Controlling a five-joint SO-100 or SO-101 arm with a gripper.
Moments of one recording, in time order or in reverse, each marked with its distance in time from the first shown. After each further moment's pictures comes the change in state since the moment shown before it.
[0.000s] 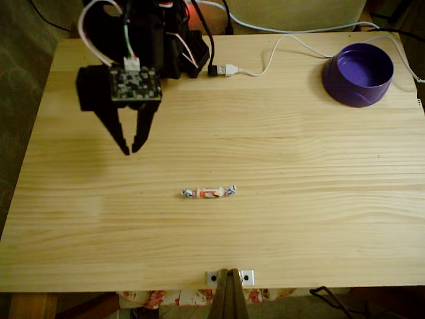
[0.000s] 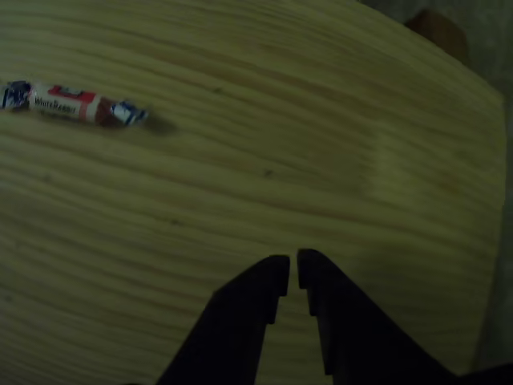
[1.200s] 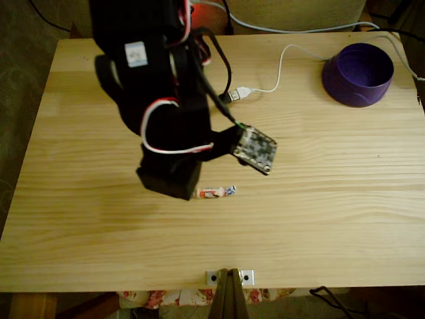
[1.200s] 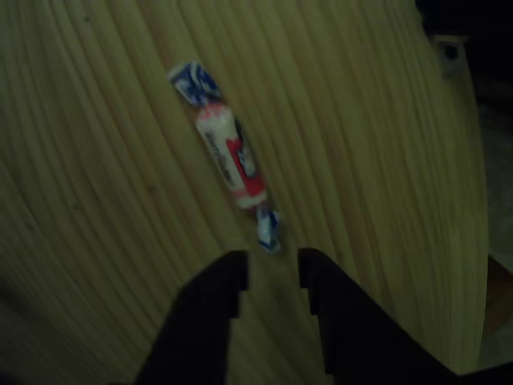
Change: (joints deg) arm -20.2 -53.1 -44.7 15.0 -30.1
